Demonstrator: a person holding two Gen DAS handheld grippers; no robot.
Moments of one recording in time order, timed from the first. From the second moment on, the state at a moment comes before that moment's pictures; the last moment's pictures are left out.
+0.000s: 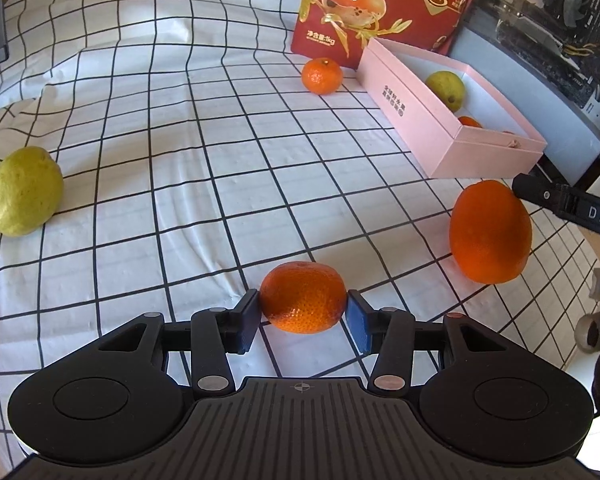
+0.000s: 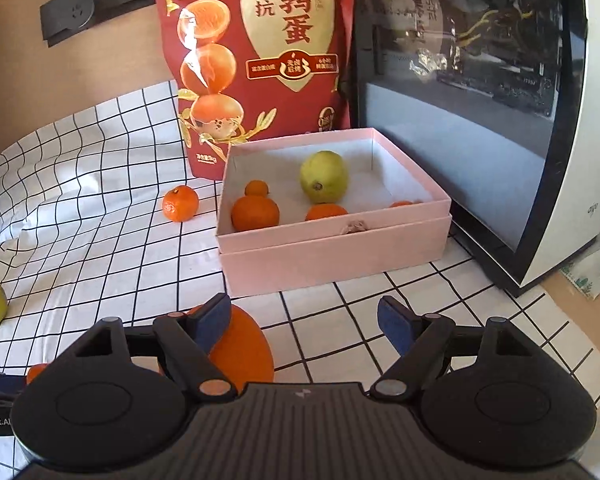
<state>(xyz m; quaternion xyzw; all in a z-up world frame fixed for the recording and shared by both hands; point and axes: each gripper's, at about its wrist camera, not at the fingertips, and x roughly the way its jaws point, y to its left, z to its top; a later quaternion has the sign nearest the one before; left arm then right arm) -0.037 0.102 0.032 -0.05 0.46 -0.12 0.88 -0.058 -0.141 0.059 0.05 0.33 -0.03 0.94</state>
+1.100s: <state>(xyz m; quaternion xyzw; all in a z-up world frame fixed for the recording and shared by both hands) -0.030 0.114 0.028 -0.06 0.45 -0.15 0.88 -0.062 -0.061 0.035 0.03 0.41 0.21 0.89</state>
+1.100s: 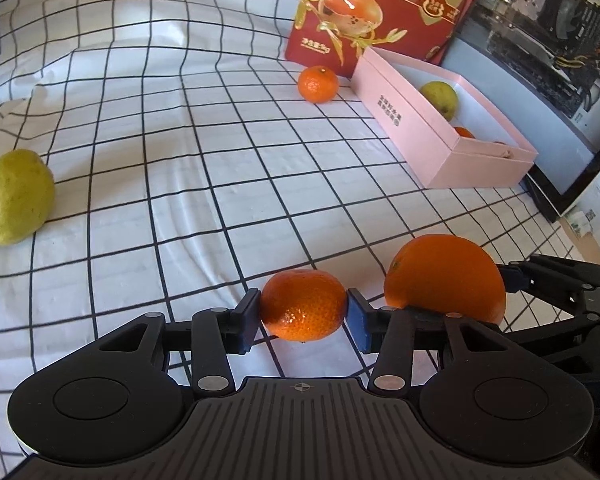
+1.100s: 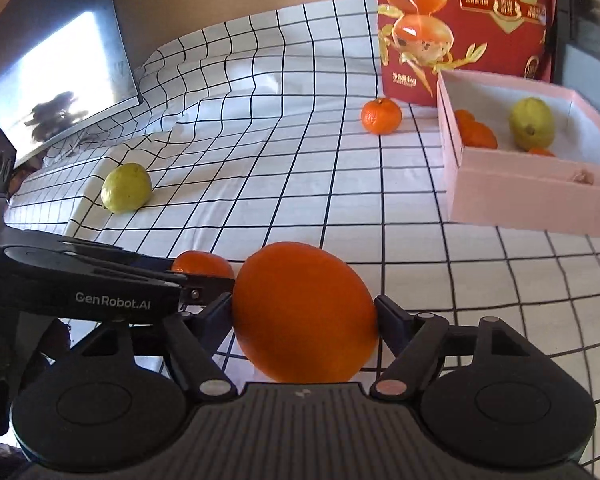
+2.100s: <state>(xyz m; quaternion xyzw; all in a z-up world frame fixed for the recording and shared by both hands) -0.022 0.132 0.028 -0.05 0.47 -0.11 0.88 -0.073 -0.019 0.014 -0.08 0.42 0.22 0.88</state>
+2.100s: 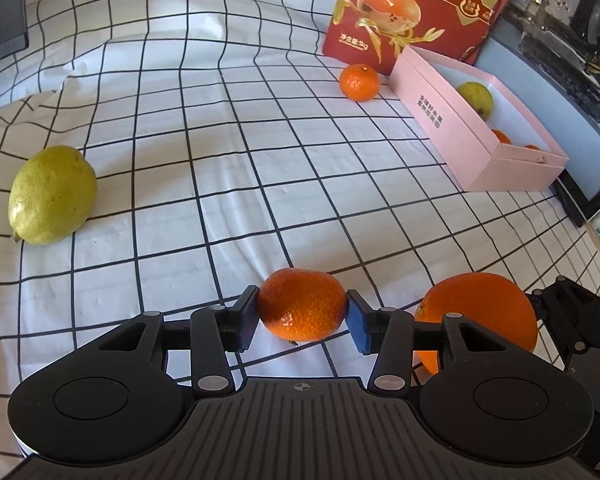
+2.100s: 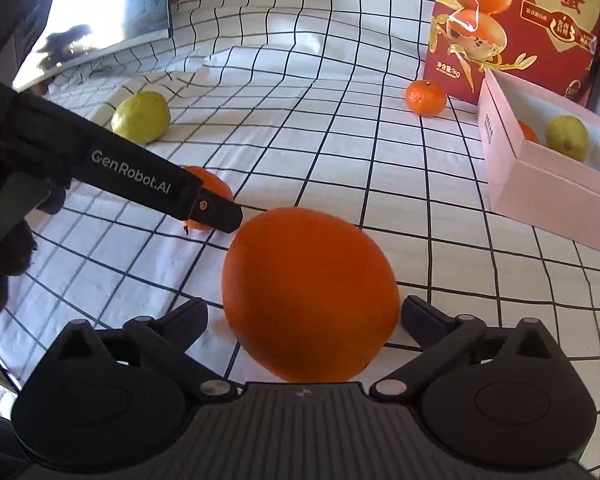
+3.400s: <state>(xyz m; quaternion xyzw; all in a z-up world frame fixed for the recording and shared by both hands) -0.028 0.121 0.026 0.02 0.46 -0.12 0.88 -0.062 -0.038 0.028 -0.04 0.44 0.20 0.87</state>
